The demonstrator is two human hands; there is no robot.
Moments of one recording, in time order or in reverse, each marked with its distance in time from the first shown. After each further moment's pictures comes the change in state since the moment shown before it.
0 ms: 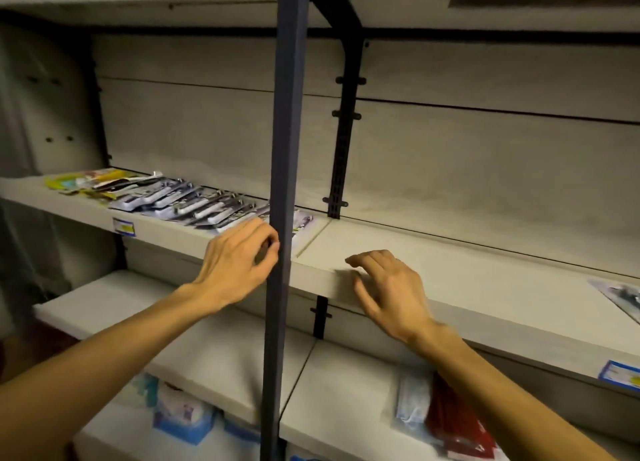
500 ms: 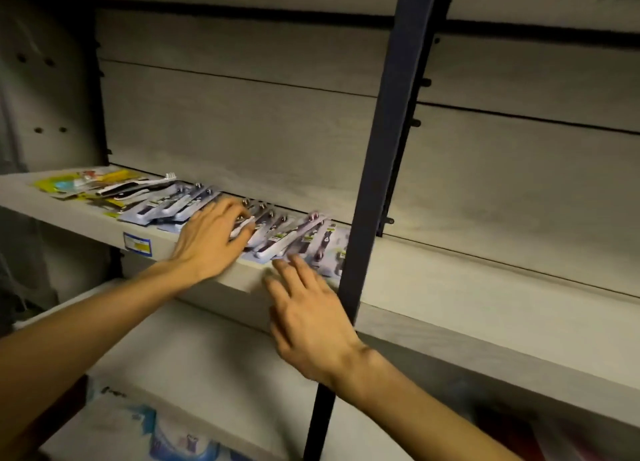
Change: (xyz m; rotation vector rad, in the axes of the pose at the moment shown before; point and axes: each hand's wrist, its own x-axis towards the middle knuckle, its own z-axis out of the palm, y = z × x) left_hand 0.034 -0.194 0.020 0.085 -0.181 -0.209; right_hand 0.118 -0.149 0.119 -0.120 -0.251 -0.155
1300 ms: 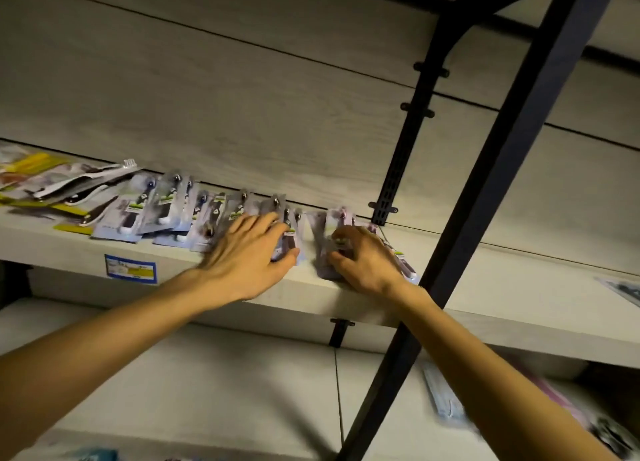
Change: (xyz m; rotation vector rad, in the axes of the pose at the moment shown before) left_hand 0.024 -0.056 0.041 -0.186 -0.235 0.331; right_hand 0.104 0.035 0.017 0.180 -0.172 0.788
